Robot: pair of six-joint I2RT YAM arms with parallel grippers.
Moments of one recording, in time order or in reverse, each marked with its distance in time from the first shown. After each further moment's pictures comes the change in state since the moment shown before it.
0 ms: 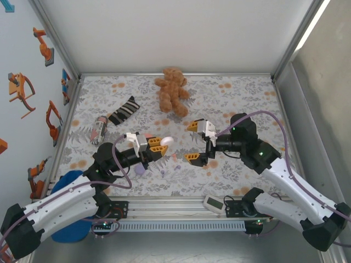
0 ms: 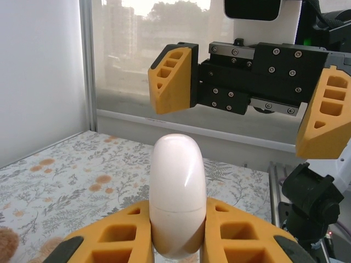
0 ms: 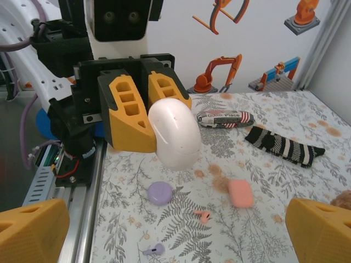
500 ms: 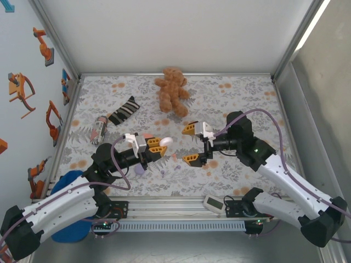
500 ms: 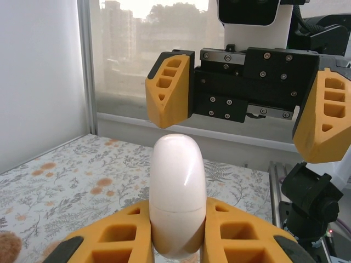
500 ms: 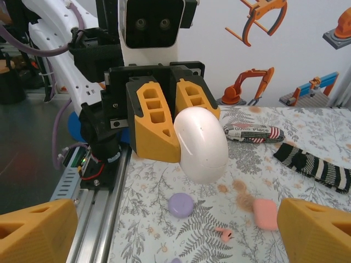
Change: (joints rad) left arm 0.000 -0.021 0.000 -0.011 0.006 0.016; right arm 0.000 0.061 -0.002 0.058 -0.131 -0.010
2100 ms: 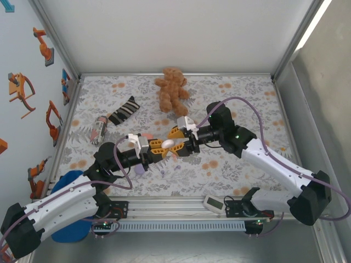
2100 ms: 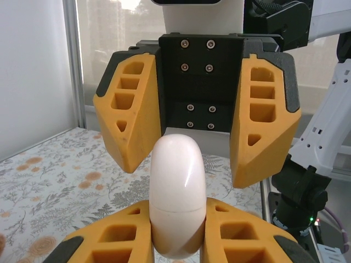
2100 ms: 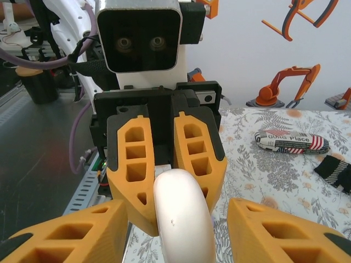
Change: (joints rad) left arm 0.000 0.032 0.000 0.002 0.044 0.000; right arm 0.061 0.251 0.135 0.034 -0.079 -0.009
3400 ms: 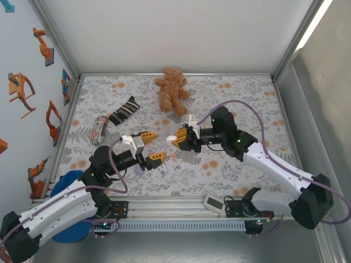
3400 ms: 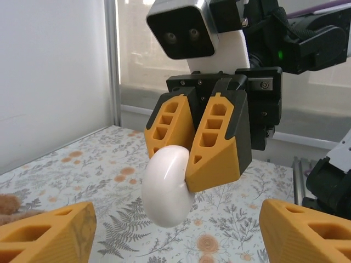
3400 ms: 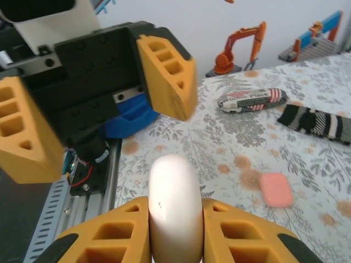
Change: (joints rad) left arm 0.000 -0.122 -0.019 -0.111 -0.153 0.034; right arm -0.042 -0.045 -0.121 0.075 0.172 0.171
